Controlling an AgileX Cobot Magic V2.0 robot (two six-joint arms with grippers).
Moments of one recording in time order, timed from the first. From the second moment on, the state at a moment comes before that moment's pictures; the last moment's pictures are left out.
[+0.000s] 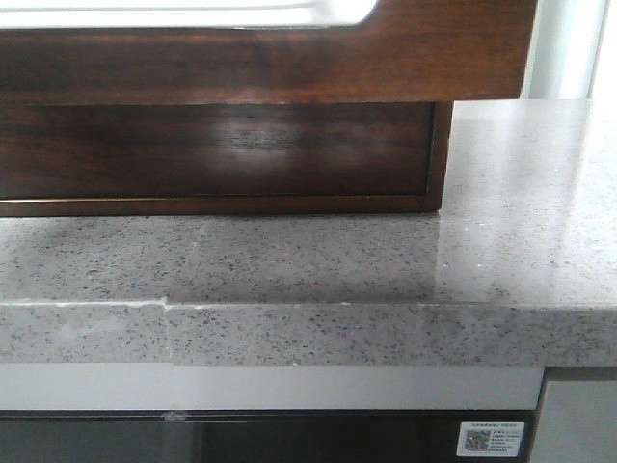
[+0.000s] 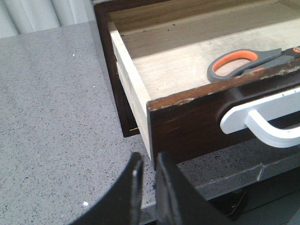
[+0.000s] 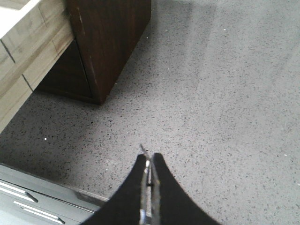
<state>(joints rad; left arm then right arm) -0.20 0.32 -0.68 -0.17 0.81 0.25 0.01 0.54 -0.70 0.29 0.75 -0.32</state>
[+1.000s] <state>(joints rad) -0.11 0.05 -0.23 -0.10 0.34 0.20 0.01 0.54 -0.70 0.29 0.75 -0.32</state>
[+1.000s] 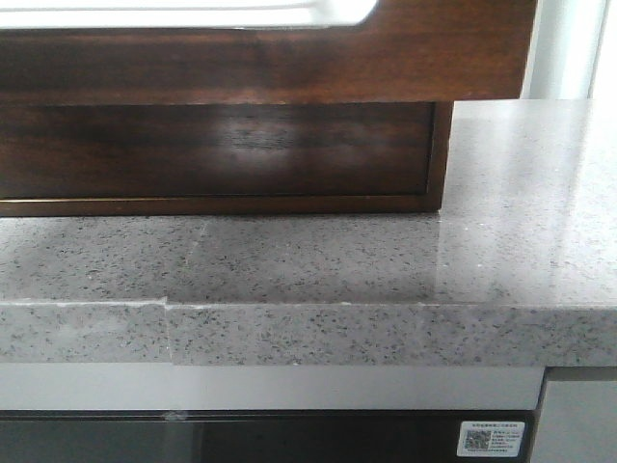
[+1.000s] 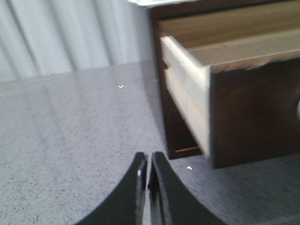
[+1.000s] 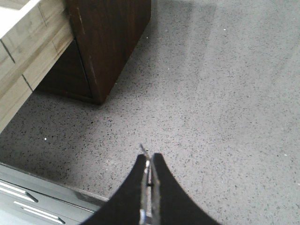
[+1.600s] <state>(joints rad) -0.09 0.00 -0.01 -0.01 0.09 0.00 0.01 0.54 -0.70 0.29 0.75 -0.32</state>
